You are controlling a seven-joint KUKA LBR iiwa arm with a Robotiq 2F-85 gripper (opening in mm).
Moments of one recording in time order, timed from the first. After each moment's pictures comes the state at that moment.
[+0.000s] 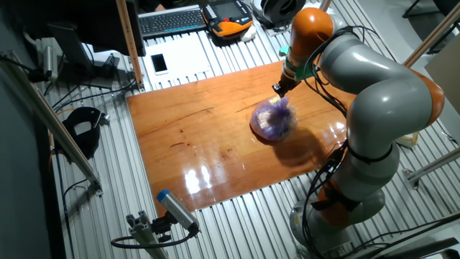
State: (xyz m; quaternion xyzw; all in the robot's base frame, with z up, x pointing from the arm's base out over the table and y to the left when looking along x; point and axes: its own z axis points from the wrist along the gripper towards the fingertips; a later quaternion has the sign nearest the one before) arm 0.501 -0.013 0.220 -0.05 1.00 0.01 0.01
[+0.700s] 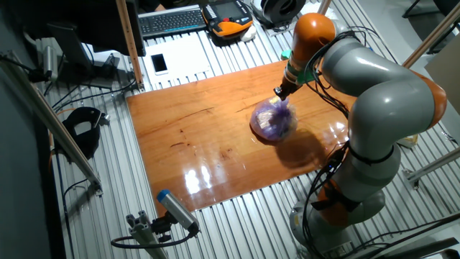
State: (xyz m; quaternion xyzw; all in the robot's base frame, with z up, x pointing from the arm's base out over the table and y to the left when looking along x) arm 0.490 -0.015 0.205 -0.03 1.00 0.01 0.01
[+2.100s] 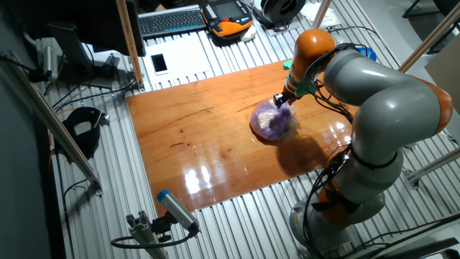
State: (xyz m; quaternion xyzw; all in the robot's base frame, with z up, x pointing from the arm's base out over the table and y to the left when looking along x) arm 0.474 -0.025 0.182 0.01 1.00 0.00 0.03
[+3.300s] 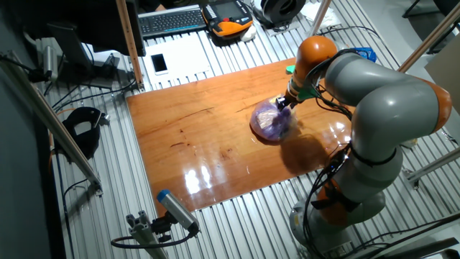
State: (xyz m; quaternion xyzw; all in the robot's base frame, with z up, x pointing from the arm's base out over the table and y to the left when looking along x) arm 0.470 -0.038 0.155 0.02 1.00 0.00 0.03
